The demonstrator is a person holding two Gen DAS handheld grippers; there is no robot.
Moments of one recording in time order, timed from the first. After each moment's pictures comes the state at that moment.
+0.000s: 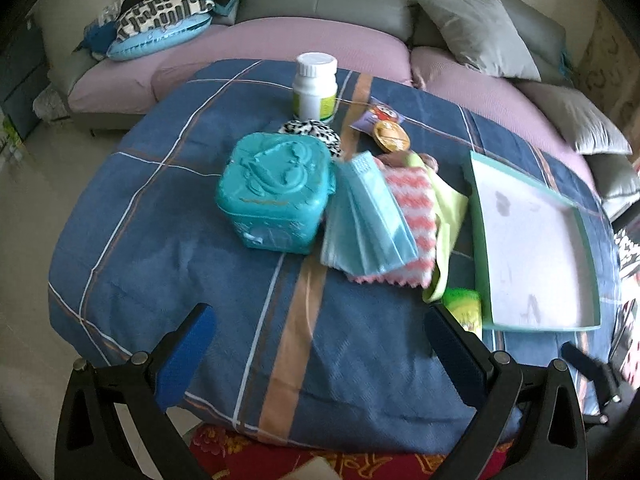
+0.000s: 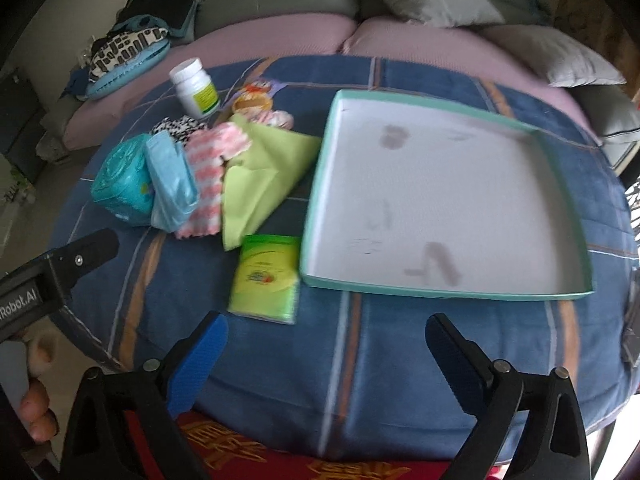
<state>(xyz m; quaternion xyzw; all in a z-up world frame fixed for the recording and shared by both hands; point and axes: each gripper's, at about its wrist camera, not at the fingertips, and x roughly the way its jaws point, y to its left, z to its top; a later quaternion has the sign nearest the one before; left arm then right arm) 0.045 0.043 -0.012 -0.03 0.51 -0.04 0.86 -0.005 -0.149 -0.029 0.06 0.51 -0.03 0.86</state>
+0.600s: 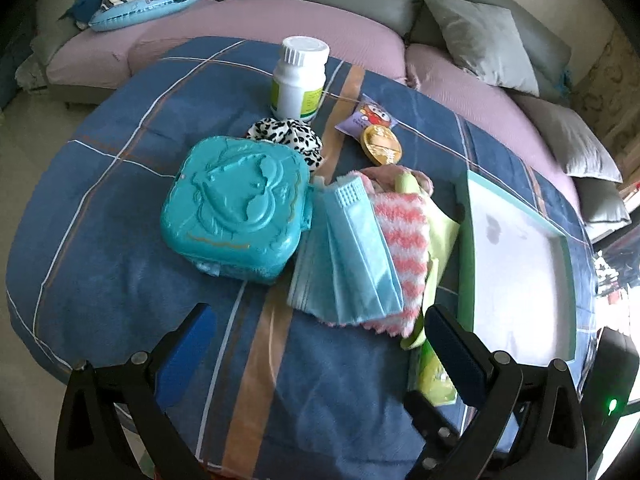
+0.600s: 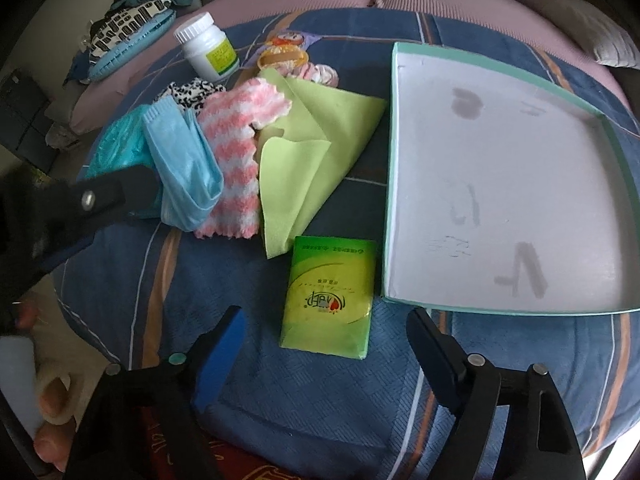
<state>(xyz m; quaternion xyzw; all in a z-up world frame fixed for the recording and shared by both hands) 0.095 0.034 -0.028 -0.09 0.54 -0.07 0.84 0.046 -0.124 -0.072 0.09 0.59 0.01 0.80</state>
